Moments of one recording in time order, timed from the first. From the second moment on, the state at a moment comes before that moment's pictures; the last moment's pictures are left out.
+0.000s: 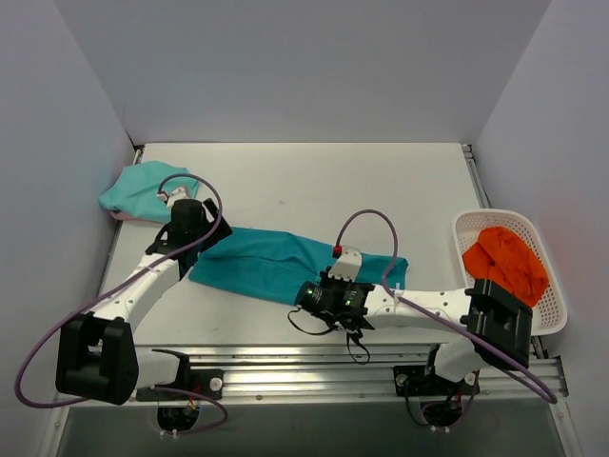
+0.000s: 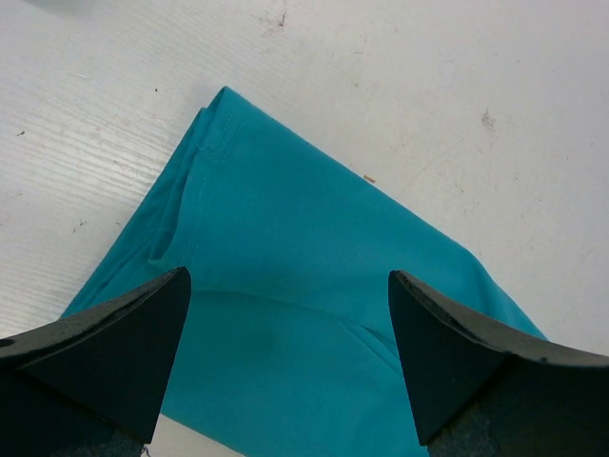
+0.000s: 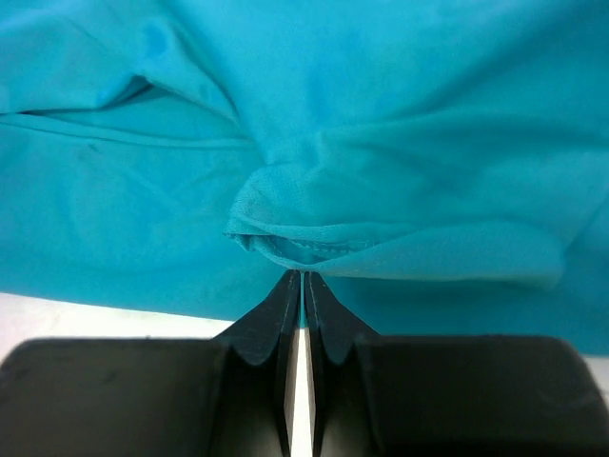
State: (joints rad) left arm -0.22 1.28 0.79 -0.18 -0.20 -0.67; right arm 1.15 1.47 0.79 -0.41 0.76 1.20
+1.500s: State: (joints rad) left arm -0.23 1.39 0.80 -0.11 -0.15 -0.67; right arm 0.72 1.44 0.57 -0.27 0.69 1.15
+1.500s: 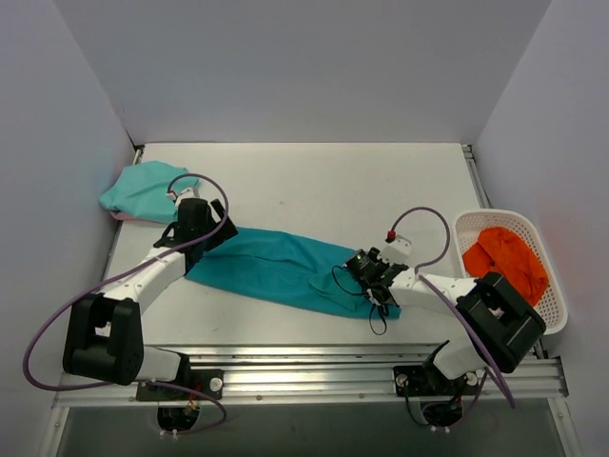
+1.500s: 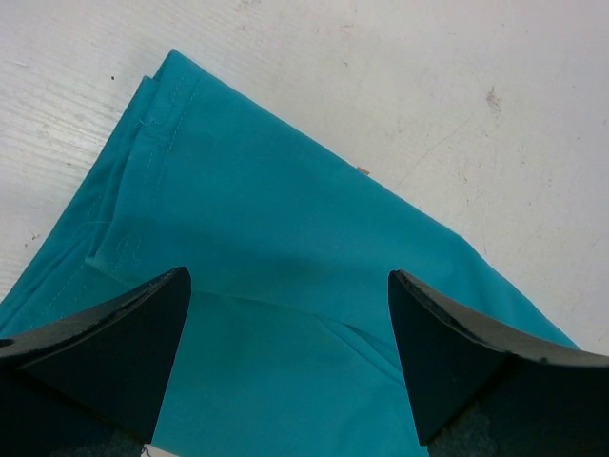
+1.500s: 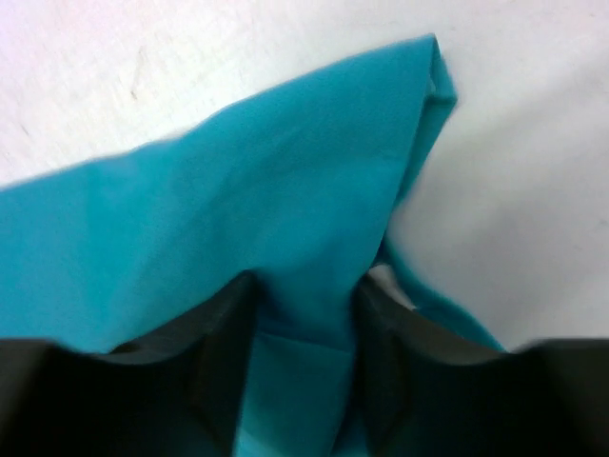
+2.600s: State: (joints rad) left arm -0.20 1.34 0.81 -0.11 -0.13 -0.66; right arm 0.21 2.59 2.18 -0.09 0.43 0.70
